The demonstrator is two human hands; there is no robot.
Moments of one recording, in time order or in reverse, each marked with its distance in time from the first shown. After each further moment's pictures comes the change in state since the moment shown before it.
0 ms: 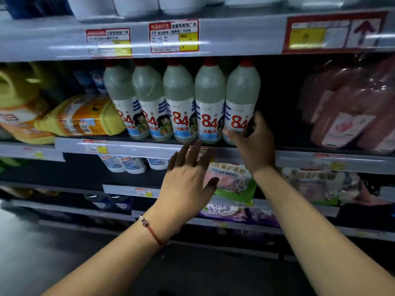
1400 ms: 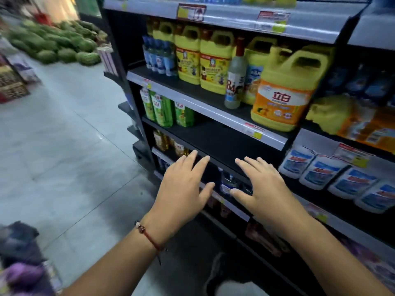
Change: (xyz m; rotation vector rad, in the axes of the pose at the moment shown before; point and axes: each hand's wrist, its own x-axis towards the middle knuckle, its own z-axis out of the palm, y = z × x) left_hand -0.311 -0.445 -0.116 0.102 0.191 -0.503; right_hand -0.283 -0.180 0.413 -0.767 -0.959 -0.516
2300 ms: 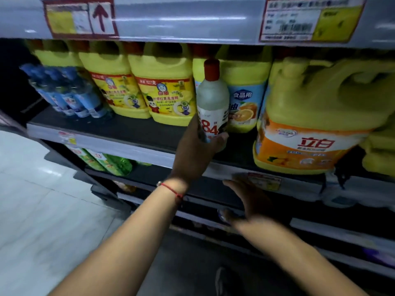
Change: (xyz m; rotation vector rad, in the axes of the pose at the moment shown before) left_hand 0.365 -0.053 0.111 -1.035 -0.177 -0.008; right_hand 0.235 0.034 0.034 0.297 -0.033 0.369
